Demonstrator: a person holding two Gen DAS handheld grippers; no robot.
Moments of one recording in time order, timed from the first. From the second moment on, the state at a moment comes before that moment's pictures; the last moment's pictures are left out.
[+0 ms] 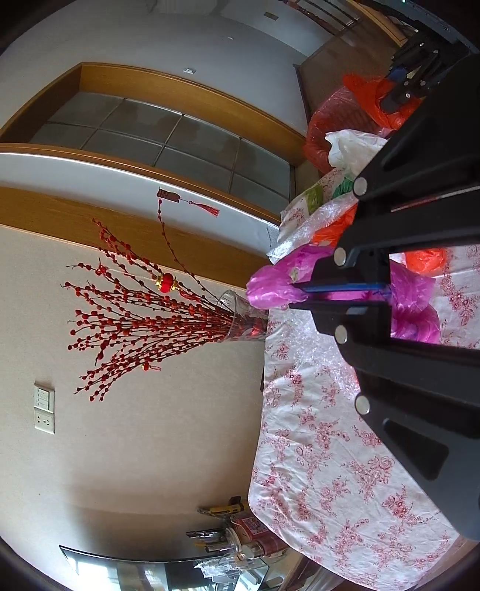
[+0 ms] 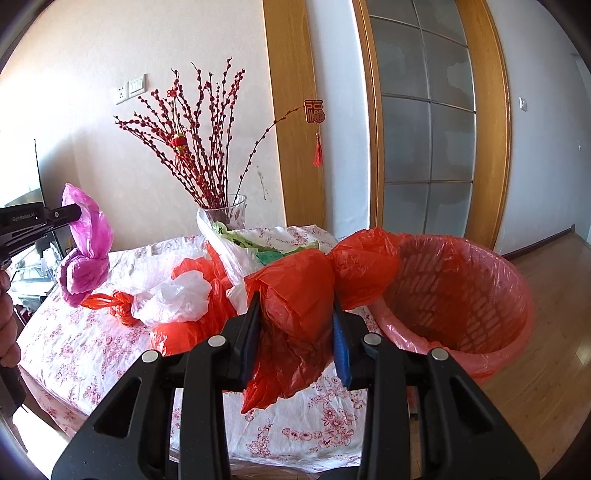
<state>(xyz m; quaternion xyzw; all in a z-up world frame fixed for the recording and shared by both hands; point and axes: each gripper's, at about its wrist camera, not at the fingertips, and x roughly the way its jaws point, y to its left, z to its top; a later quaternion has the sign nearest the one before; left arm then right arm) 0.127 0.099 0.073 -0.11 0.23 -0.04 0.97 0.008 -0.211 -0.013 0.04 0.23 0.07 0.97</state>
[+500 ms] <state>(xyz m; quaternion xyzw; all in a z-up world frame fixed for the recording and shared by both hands) 0.155 0.011 0.102 -0.08 0.23 -0.13 0.96 0.036 -0.275 0.017 0.05 0.21 0.00 0.98</state>
